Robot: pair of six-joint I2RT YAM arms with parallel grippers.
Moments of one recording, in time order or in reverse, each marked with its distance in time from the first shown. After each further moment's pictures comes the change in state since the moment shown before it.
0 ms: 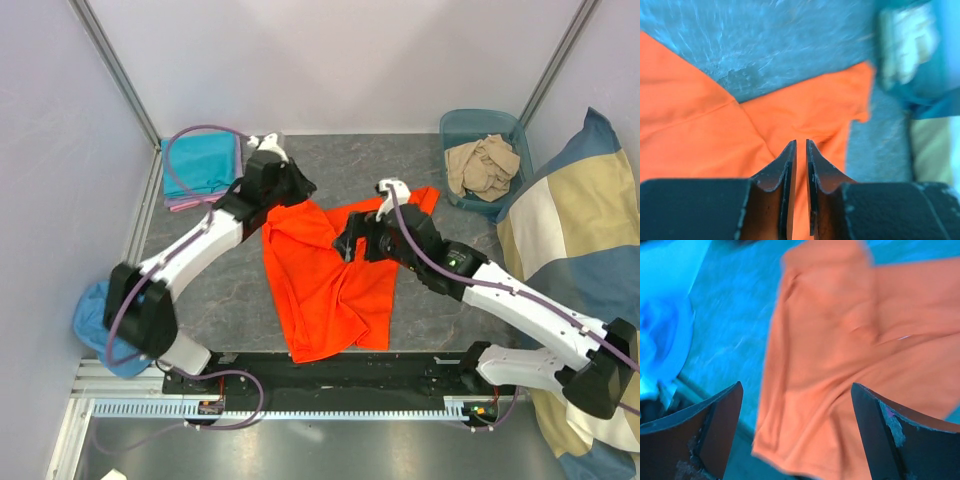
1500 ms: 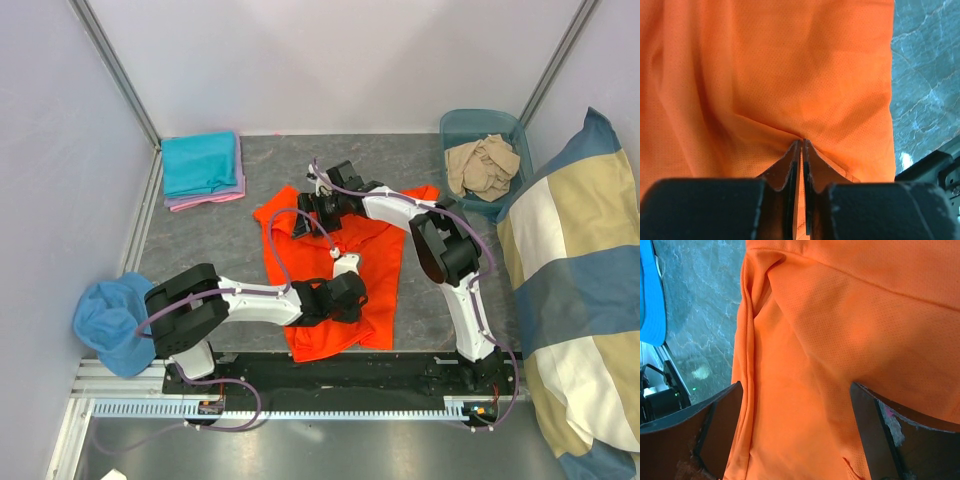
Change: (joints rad) left arm -0.666 0.052 -0.425 0.114 -0.248 -0.198; right arm -0.299 1.100 0.682 0.020 -0.730 -0.210
